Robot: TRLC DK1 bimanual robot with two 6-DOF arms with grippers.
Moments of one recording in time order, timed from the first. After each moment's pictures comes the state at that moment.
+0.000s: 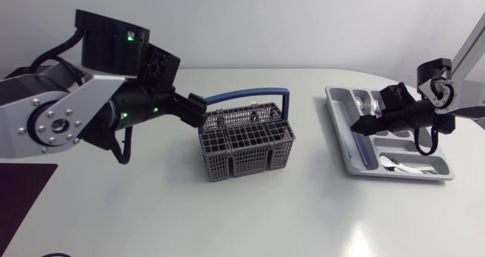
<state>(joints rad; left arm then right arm) -0.57 1.34 0.93 -0.11 -0.25 0.16 -0.24 1.78 1.06 -0.27 -0.38 -0.38</state>
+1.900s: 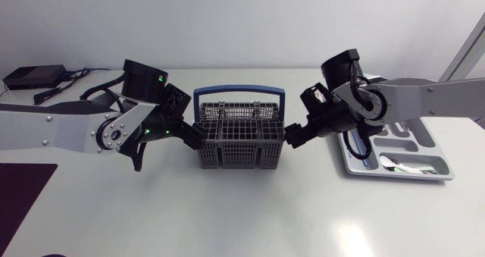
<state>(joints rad) -0.45 1.60 0.87 0.03 -0.11 0.26 0.33 1.66 0.99 -0.25 -0.06 -0.15</state>
